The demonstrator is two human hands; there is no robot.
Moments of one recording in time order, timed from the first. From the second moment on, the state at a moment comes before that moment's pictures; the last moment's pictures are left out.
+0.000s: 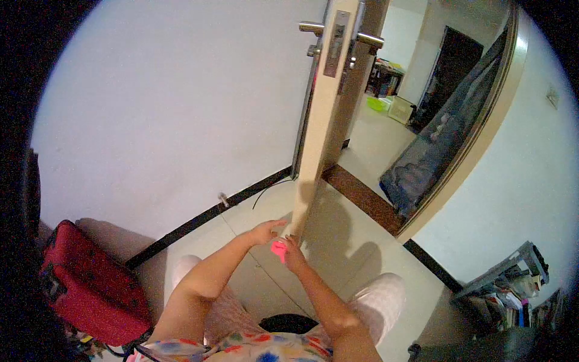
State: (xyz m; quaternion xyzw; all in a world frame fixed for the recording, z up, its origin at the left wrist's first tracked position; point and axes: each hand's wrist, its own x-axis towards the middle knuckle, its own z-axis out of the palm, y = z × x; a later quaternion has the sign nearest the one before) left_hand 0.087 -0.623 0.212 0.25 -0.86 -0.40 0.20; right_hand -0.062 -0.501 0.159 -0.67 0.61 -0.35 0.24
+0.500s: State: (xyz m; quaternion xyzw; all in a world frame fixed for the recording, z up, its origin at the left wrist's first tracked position) left_hand 0.105 -0.649 0.201 0.34 -0.89 -0.29 0.02; right_hand -0.116 -0.517 0.097 -0.50 0.73 -0.46 0.09
